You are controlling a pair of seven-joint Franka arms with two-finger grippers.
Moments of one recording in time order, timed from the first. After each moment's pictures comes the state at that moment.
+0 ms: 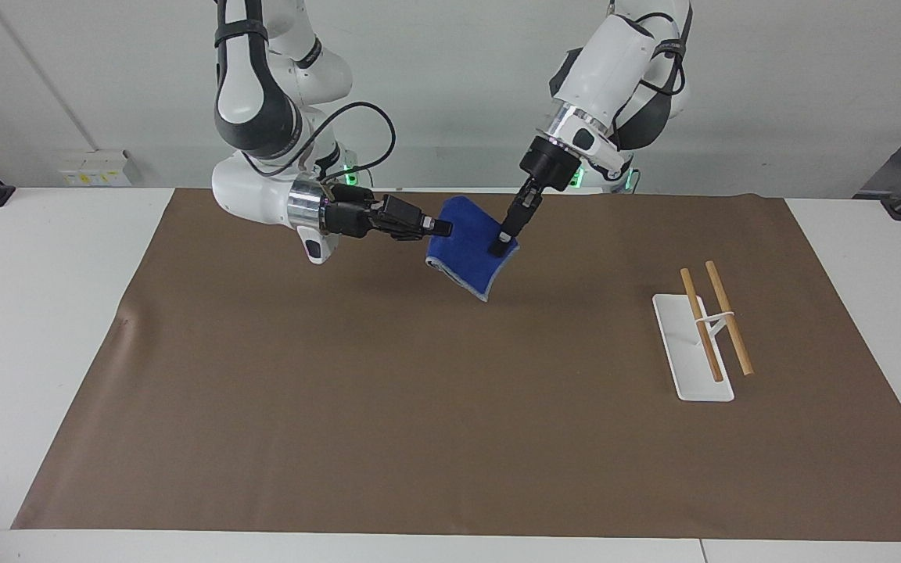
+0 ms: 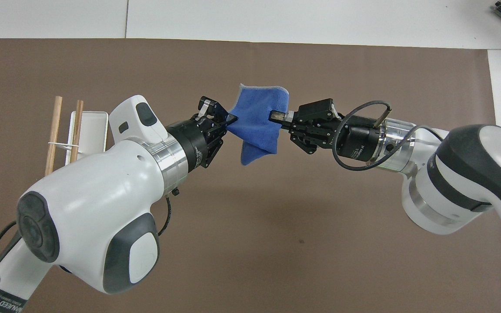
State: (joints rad) left arm -0.47 -0.05 -0.14 -2.00 -0.39 2.71 -1.40; right arm 0.25 0.04 -0.03 -2.04 1.79 1.98 -0.15
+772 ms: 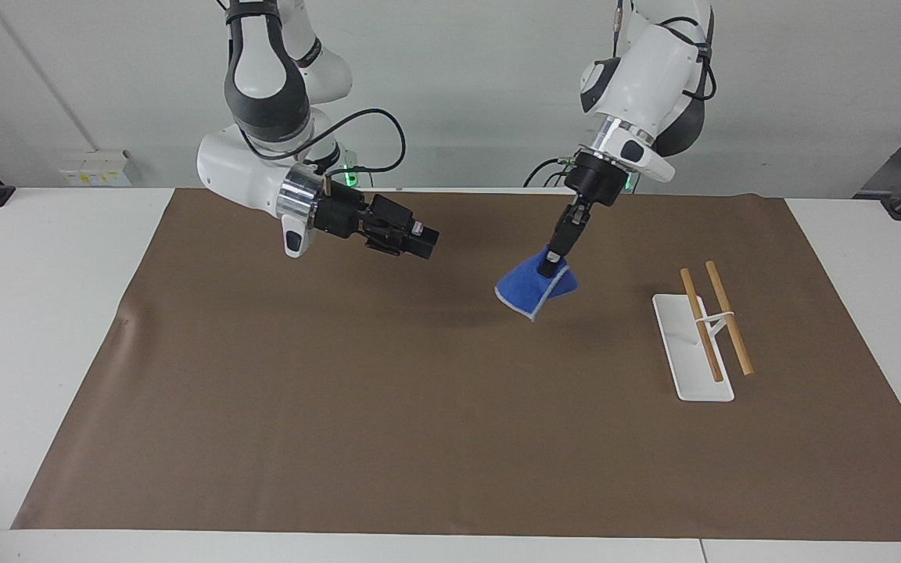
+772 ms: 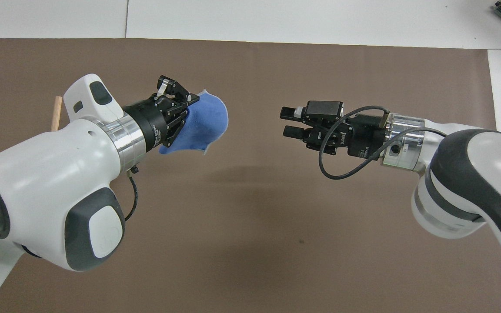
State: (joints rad) left arm -0.34 -0.05 -0.13 -2.00 -0.39 2.71 -1.32; right arm 0.25 0.00 -0.03 -2.01 1.39 2.15 -0.12
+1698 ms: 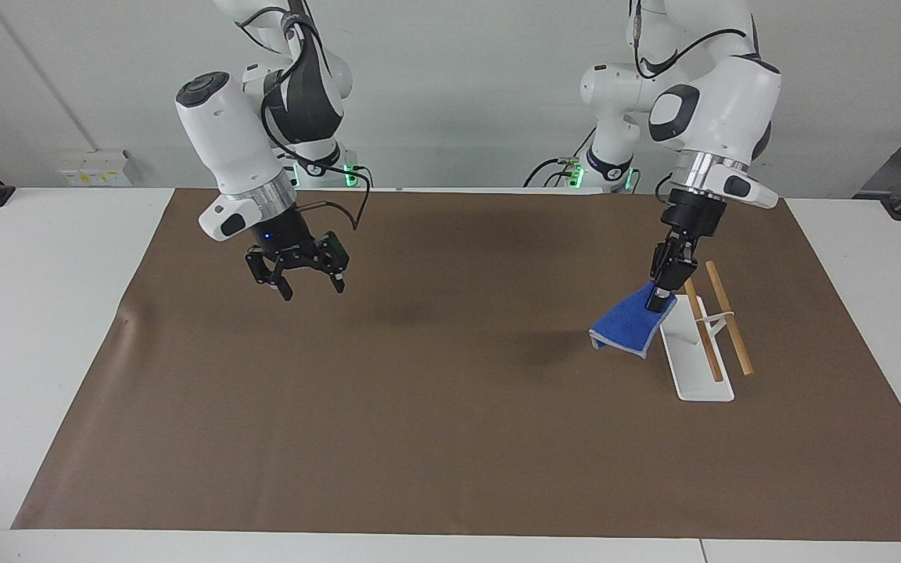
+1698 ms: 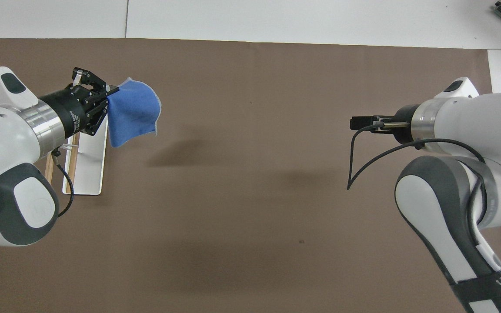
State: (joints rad) left arm -0.11 -0.08 -0.13 -2.10 -0.38 2.70 -1.19; right arm 0.17 0.01 -0.03 -1.95 0.19 2.22 0.07
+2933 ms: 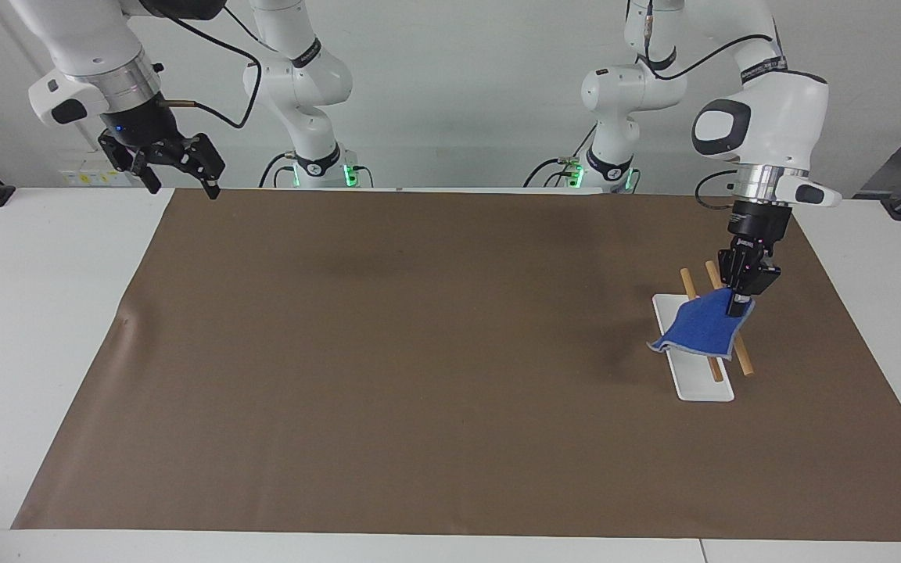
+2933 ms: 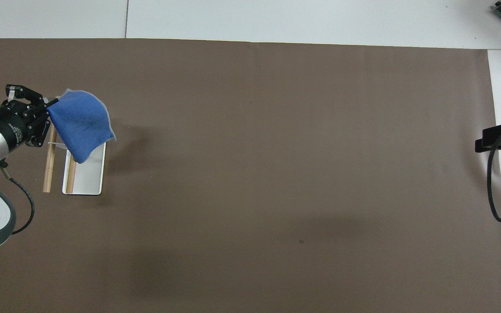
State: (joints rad) left arm 0.08 -0.13 -0.13 -2.25 -0.38 2.80 -1.18; right arm 0.05 -0.02 -0.12 -1.51 0.01 1.47 0.07
